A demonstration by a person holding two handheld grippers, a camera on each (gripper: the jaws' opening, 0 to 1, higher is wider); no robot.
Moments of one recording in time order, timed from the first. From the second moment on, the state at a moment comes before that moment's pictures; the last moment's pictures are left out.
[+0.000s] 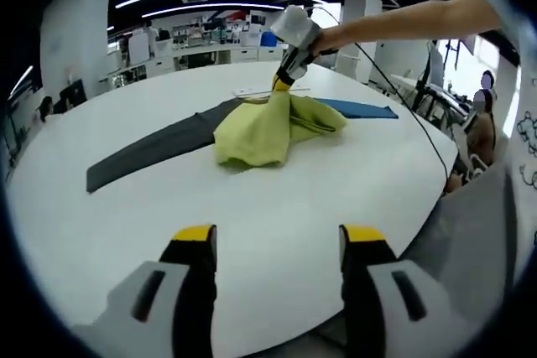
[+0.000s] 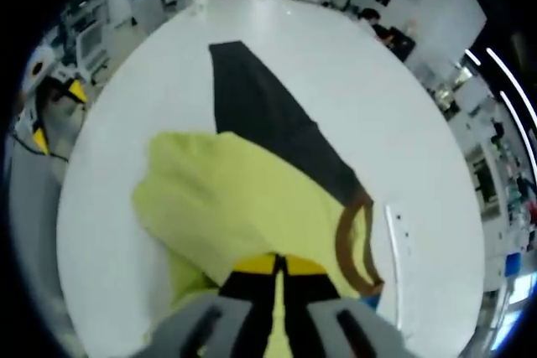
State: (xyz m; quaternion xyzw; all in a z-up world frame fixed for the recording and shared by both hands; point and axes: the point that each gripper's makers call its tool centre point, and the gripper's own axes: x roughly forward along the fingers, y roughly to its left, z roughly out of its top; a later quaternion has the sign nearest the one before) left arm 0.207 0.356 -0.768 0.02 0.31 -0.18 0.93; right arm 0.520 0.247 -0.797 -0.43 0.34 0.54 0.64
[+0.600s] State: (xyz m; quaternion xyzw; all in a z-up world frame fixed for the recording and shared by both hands) left arm 0.211 0.352 -0.771 0.01 0.32 -0.18 0.93; right arm 0.525 0.246 -0.815 -0.42 0.35 0.54 0.64
